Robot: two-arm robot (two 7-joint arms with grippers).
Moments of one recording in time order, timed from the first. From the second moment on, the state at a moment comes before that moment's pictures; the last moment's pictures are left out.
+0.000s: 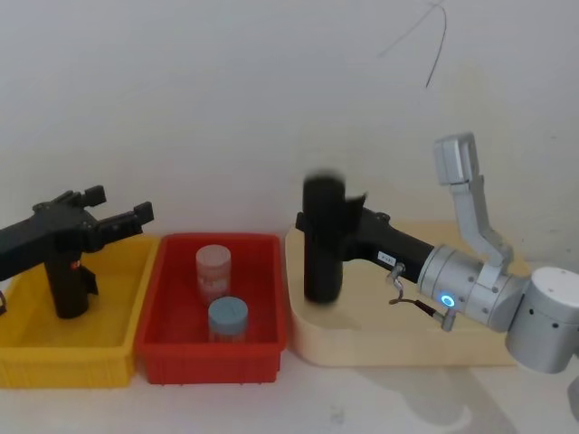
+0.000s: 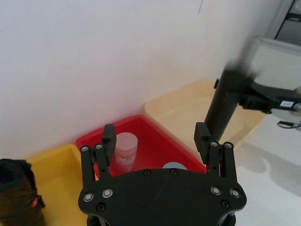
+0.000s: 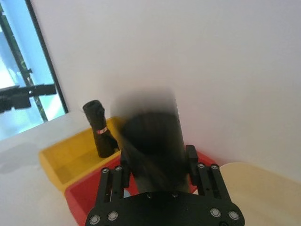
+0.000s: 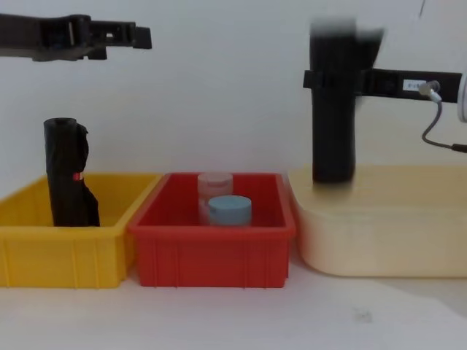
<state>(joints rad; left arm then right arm) -0.51 0.58 0.32 -1.60 -0.79 0.38 -0.46 0.63 0.39 -0.45 -1.28 0.65 0.17 0.53</state>
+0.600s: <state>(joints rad) -0.51 0.59 0.34 -1.60 -0.75 0.37 -0.41 0.64 0.37 -0.45 -1.29 0.67 0.19 0.47</state>
